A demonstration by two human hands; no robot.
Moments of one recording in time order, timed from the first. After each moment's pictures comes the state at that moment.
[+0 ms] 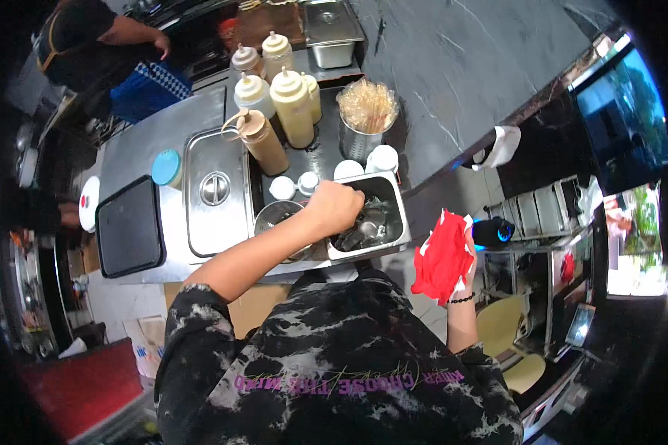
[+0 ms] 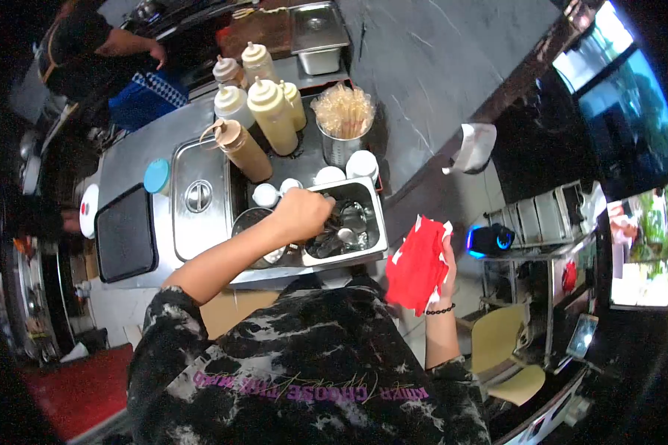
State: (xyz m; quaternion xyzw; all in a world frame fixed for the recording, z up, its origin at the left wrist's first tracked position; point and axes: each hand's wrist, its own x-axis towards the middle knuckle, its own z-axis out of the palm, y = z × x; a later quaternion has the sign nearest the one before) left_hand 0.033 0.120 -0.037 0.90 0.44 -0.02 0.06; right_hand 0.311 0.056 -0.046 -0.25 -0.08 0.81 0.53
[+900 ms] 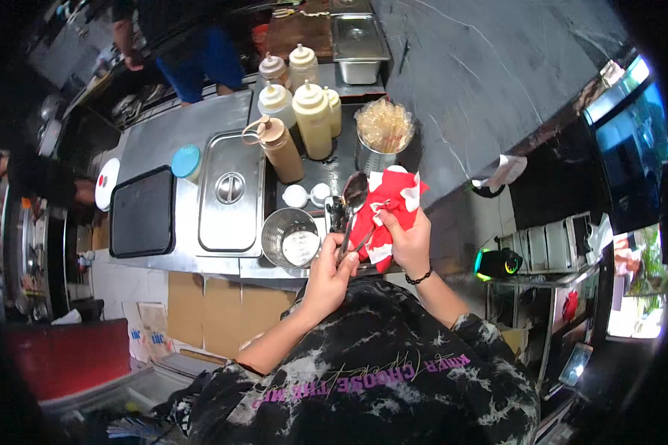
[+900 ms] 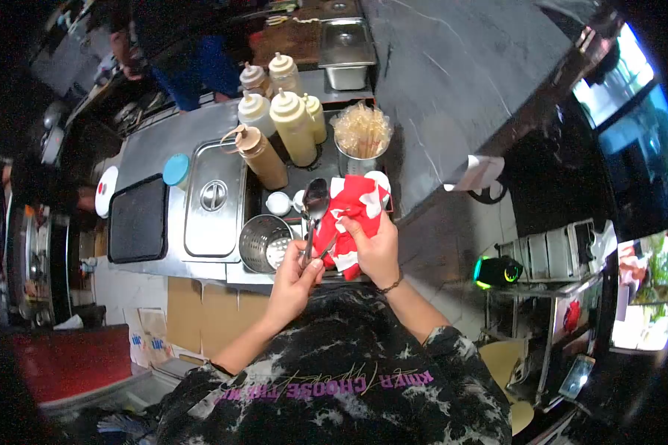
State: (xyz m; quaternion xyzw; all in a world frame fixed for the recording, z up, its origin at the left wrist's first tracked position) left_hand 0.075 0.011 -0.017 0.36 0.56 0.55 0.51; right_hand 0.198 0.114 -0.018 -0.36 -0.58 0.55 0.48
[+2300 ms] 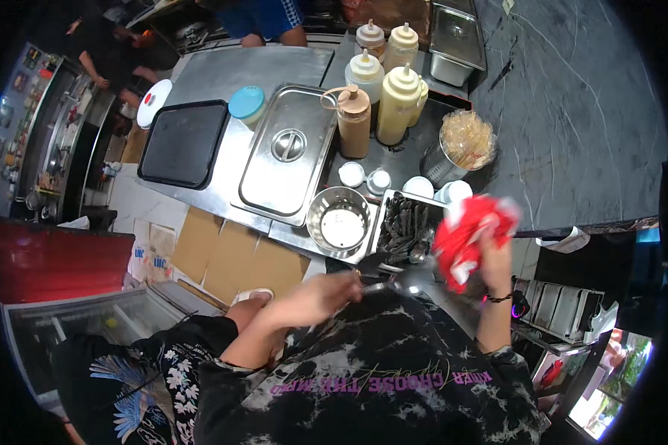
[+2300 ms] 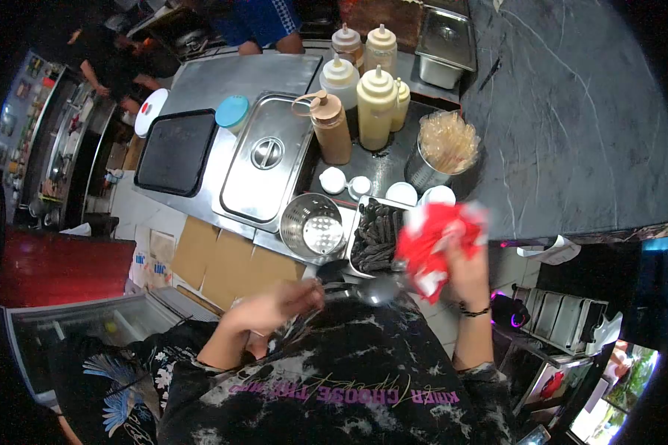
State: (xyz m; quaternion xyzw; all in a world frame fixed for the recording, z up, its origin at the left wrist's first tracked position) left_hand 0.011 -0.046 0.020 0.51 0.60 0.31 0.53; right_hand 0.249 0.161 -0.012 -0.33 -0.59 0.65 0.34
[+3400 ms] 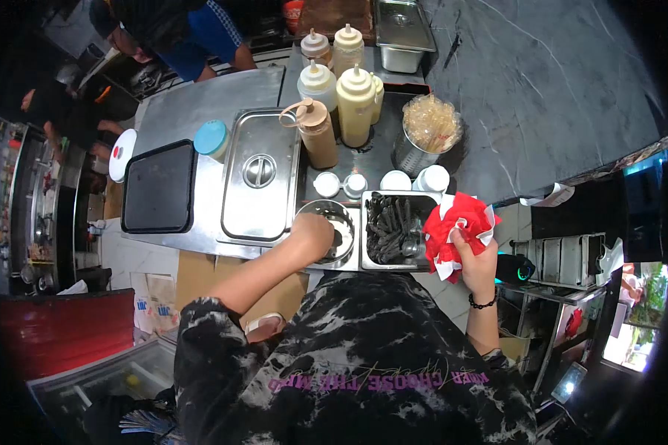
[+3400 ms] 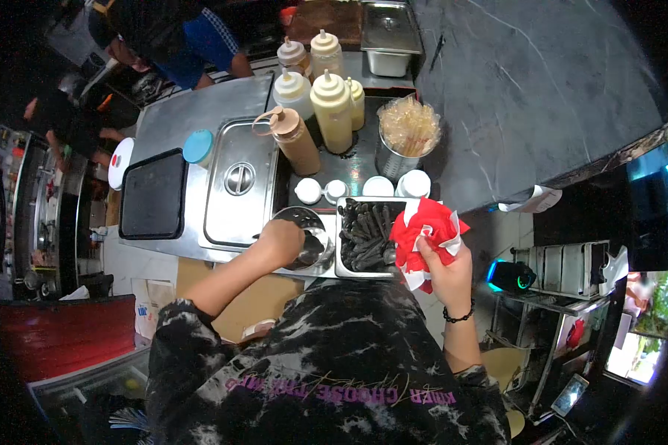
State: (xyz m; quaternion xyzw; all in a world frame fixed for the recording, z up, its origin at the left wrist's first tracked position) left_hand -0.042 0.058 -0.043 0.72 0.62 -0.22 0.19; right_hand 0.241 0.110 0.007 -0.46 -0.60 0.53 0.39
